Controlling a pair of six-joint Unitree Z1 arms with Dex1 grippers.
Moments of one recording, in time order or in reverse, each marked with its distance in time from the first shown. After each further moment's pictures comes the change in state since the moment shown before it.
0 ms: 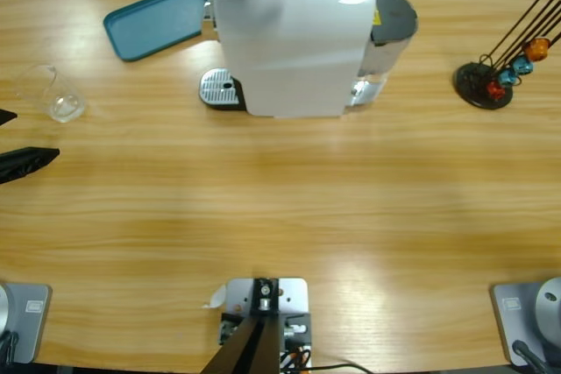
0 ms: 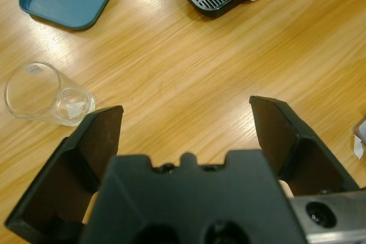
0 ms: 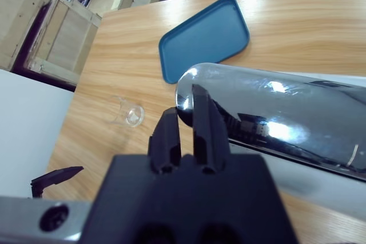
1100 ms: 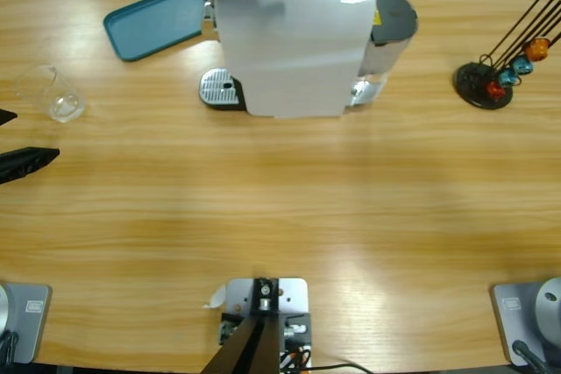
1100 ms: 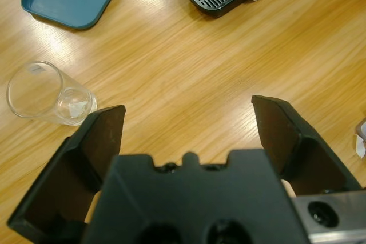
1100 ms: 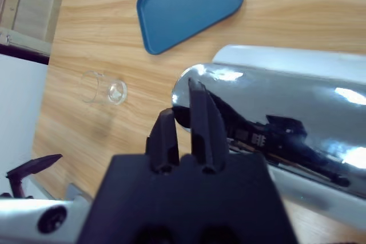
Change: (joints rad) arm 0 0.000 0.000 0.000 0.000 -0.001 0.000; arm 1 -0.057 0.122 -0.237 0.278 0.126 -0.051
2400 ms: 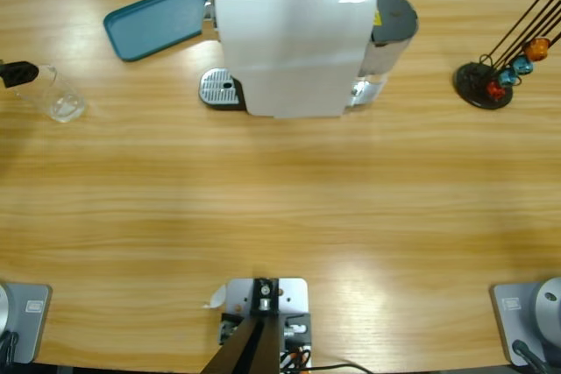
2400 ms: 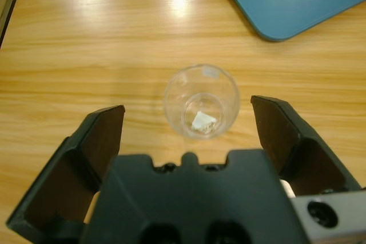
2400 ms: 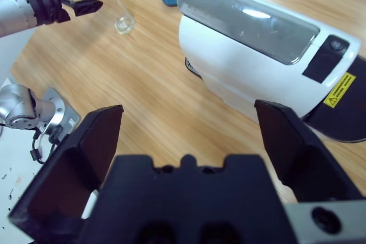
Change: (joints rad) arm 0 0.187 0.430 0.016 -0.366 0.470 -0.282; arm 1 -0.028 -0.504 0.356 0.098 0.125 -0.354
